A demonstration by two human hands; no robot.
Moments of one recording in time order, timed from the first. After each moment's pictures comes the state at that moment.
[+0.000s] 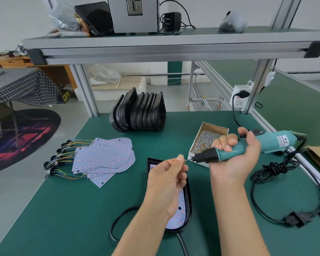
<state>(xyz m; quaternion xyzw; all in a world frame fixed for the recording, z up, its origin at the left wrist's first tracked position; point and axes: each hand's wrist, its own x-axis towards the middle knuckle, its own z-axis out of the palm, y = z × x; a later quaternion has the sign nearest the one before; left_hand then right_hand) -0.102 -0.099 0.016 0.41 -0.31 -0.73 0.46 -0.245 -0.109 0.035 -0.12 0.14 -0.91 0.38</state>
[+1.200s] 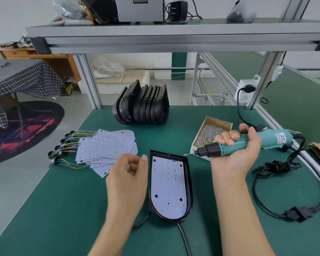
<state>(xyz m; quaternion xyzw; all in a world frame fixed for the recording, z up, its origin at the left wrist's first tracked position) -0.023 -0.089 0.008 0.61 -0.54 -0.31 0.49 -0.246 -0.109 0.028 -0.07 0.13 -0.90 0.41</state>
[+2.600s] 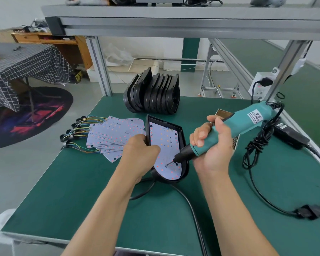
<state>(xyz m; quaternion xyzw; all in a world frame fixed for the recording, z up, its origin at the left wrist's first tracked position) -0.018 -0.142 0.012 0.65 -0.56 -0.39 0.34 -0.180 -0.114 0.021 -0.25 0.21 -0.82 0.47</state>
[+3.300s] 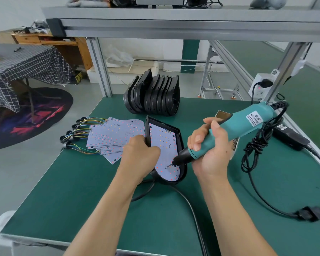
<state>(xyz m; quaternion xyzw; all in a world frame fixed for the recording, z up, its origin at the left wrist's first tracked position) -0.019 -0.143 0.009 0.66 -0.58 -0.33 0.34 -0.174 -0.110 0.022 -0.29 0.21 -0.82 0.44</state>
